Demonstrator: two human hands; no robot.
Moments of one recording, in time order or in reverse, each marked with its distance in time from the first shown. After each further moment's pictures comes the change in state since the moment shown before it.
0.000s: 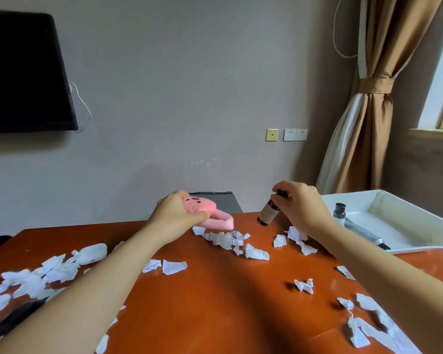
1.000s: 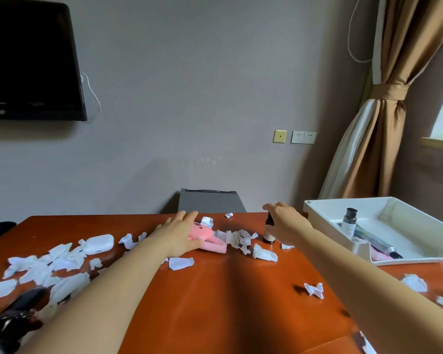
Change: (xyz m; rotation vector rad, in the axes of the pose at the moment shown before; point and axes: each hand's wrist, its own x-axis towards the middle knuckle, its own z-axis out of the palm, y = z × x) left_hand 0.012 -0.056 0.028 0.501 -0.354 0.048; right_hand 0.013 0.007 0.067 -0.363 -0.397 0.017
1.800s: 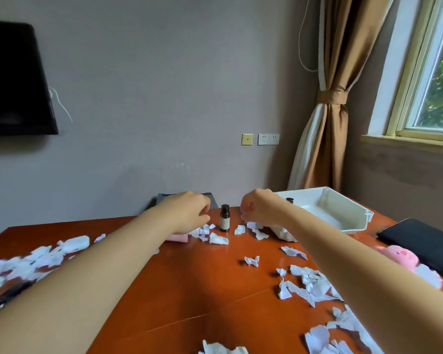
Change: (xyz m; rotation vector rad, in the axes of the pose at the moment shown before) left_hand -0.091 0.136 -0.079 0.209 0.095 0.284; right_hand -0.099 0.024 -0.100 0.160 -0.058 -0.070
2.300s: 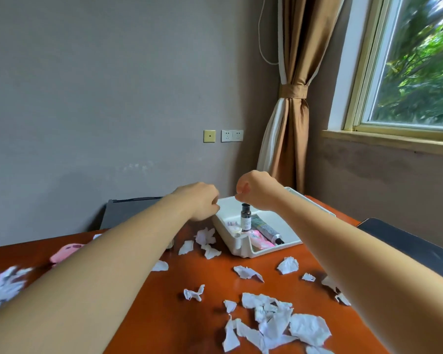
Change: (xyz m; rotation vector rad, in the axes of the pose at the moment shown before) left_hand 0.163 0.095 0.023 -0.040 -0.042 0.107; right_hand 0.049 0.127 -0.038 0.018 0.194 0.128
